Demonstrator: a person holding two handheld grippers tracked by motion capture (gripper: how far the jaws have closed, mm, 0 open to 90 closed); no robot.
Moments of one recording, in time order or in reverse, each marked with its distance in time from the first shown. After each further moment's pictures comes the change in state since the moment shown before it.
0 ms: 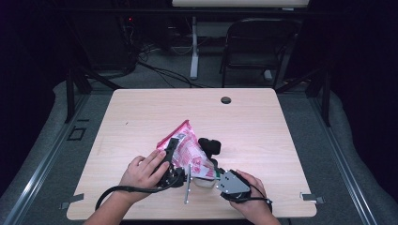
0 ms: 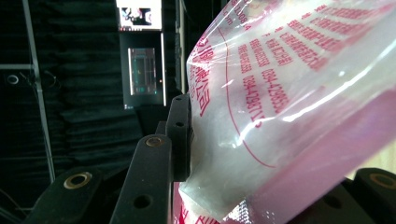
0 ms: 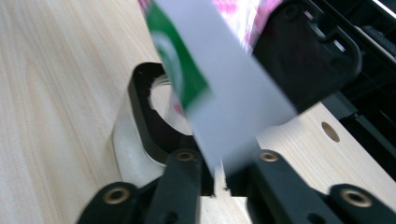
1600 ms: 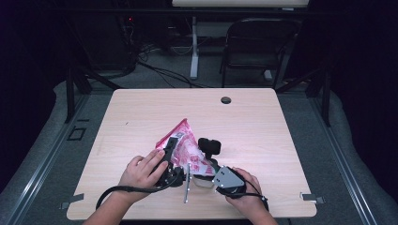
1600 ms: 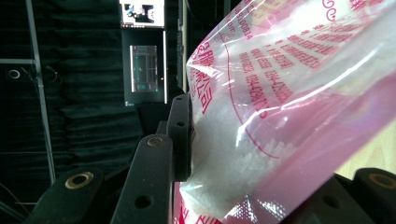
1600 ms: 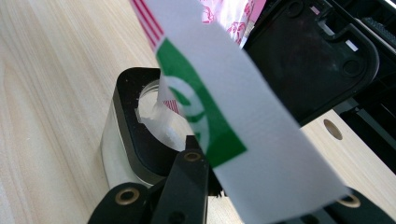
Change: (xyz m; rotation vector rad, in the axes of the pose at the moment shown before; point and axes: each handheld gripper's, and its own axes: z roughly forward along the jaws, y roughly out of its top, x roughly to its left) left arm 0.003 -0.005 0.000 0.007 0.003 -0.023; right arm -0.003 0.003 0.016 0.019 -0.013 0.034
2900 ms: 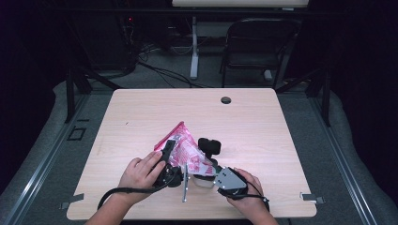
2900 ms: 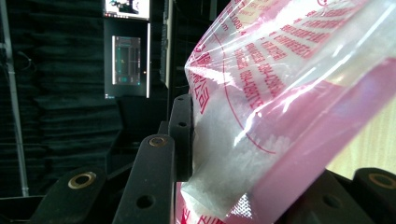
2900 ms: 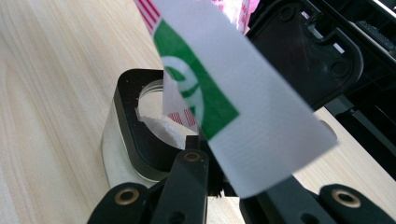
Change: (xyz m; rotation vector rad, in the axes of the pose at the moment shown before) left arm -0.007 -0.006 0.003 0.014 -0.070 -0.073; right arm 0.000 -0.001 -0.006 -0.010 -0.010 -0.002
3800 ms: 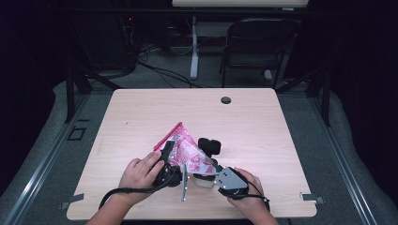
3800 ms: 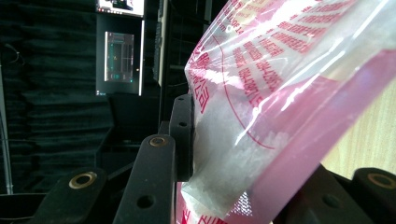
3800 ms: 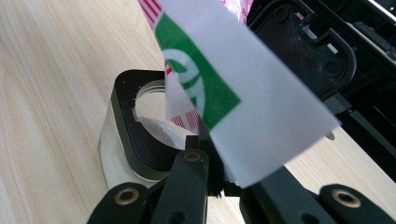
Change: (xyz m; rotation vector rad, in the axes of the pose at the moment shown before) left arm 0.000 -0.002 0.001 0.000 -0.017 -0.026; right arm -0.001 0.000 -0.001 -0.006 -0.007 0.003
